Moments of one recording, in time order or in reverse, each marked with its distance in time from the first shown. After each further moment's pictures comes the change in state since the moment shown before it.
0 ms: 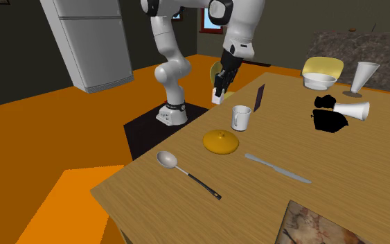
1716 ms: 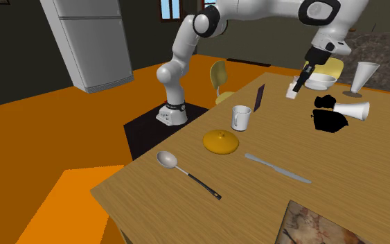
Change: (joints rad) arm 0.196 0.782 0.195 0.989 0.196 -0.226 0.351
